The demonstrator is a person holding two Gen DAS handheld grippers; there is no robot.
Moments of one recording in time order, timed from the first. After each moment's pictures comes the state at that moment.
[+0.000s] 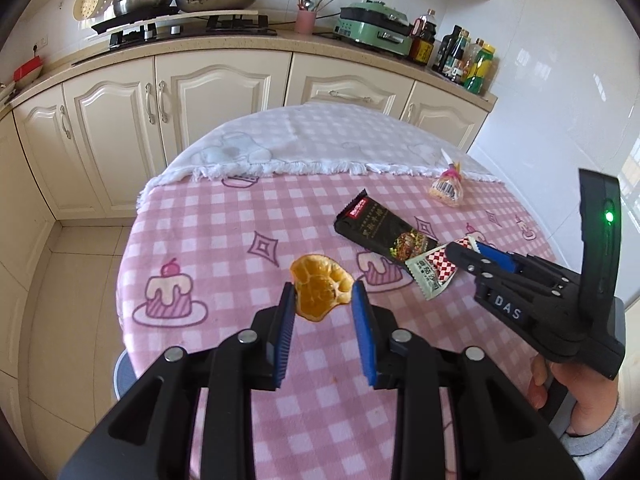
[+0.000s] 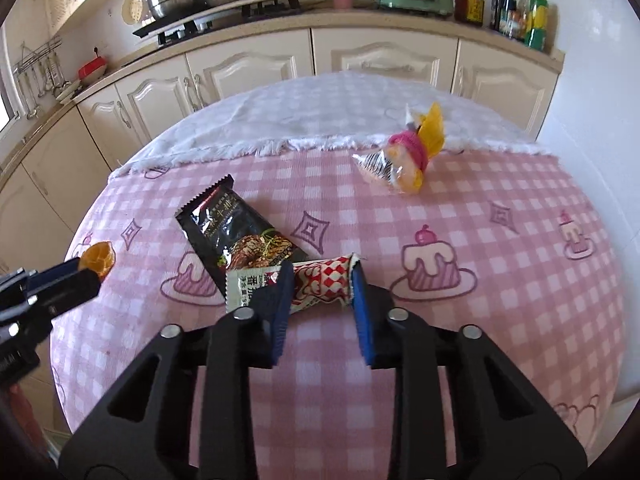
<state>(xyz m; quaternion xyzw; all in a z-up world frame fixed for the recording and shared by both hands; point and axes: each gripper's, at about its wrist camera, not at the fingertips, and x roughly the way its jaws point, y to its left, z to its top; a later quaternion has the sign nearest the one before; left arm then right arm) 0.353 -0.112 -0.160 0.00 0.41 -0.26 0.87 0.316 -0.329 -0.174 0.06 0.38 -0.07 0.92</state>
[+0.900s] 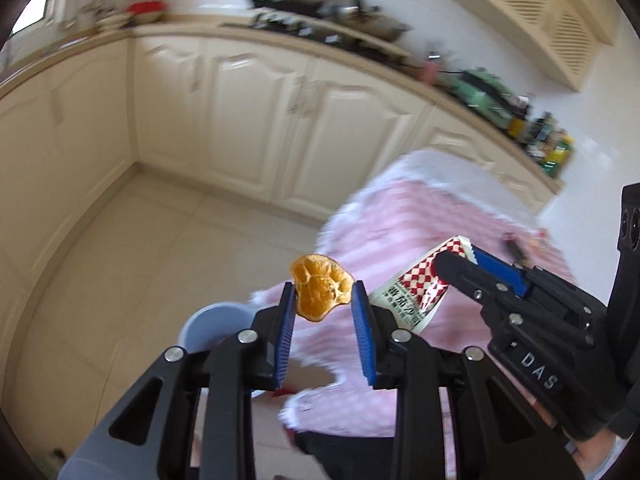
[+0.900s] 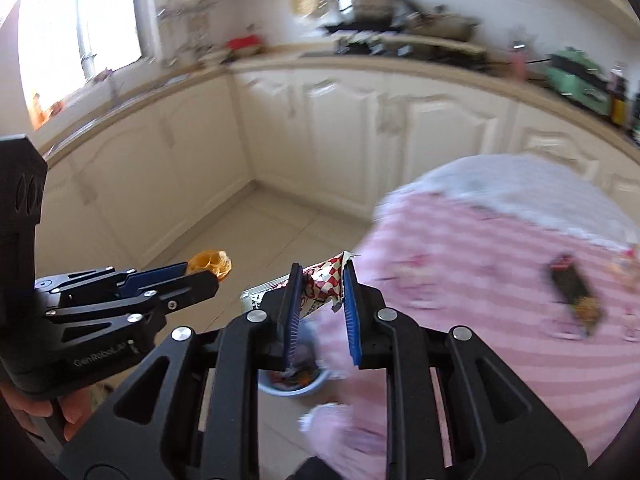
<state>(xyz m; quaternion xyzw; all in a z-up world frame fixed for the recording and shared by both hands) 0.324 0.126 -0.188 -0.12 0.40 -0.11 0.90 0.334 -0.040 -0.167 -0.03 0.35 0.17 0.92</state>
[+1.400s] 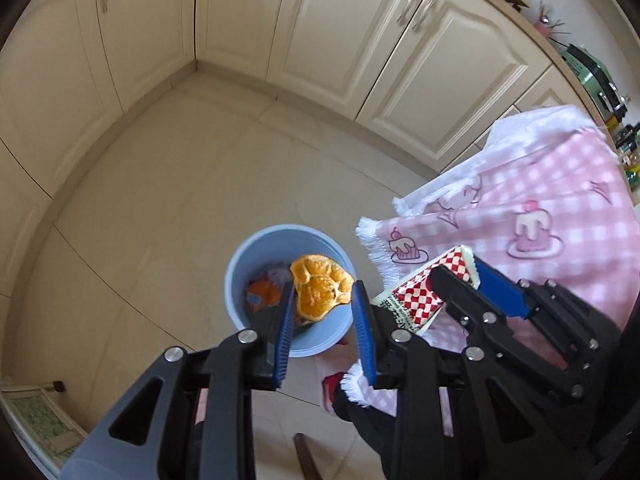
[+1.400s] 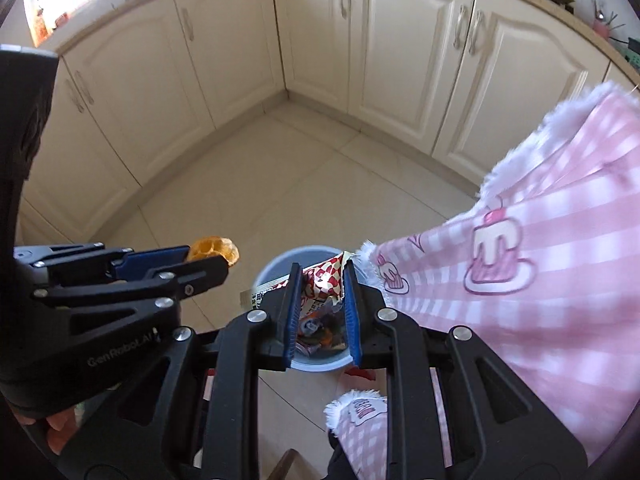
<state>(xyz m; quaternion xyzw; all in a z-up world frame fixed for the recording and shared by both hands) 0.402 0.191 -0.341 -0.16 0.54 -0.03 0.82 0.405 0.049 -0.321 -0.10 0.46 0.19 0.86</state>
